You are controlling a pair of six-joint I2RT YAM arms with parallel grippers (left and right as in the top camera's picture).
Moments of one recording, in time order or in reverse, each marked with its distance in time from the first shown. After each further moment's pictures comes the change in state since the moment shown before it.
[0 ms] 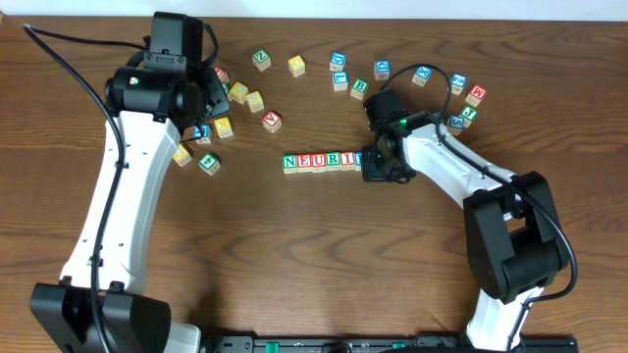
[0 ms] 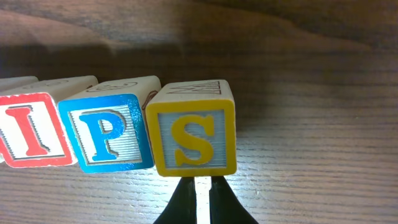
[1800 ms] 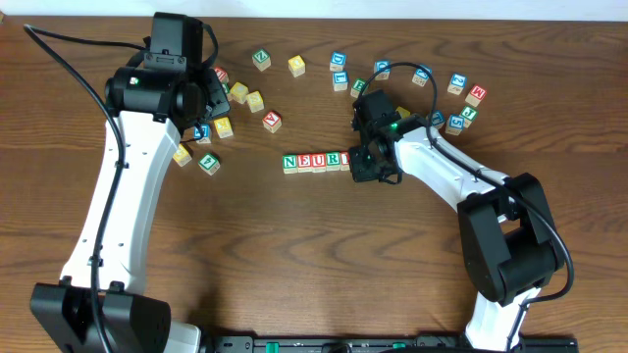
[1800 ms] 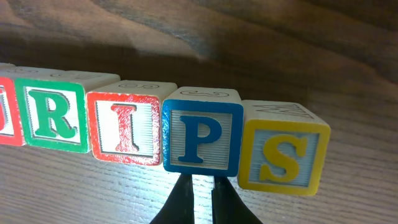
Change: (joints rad) left arm 0.000 0.000 0.000 -0.008 0.000 0.000; right arm 0.042 0.000 0.000 0.074 -0.050 -0.110
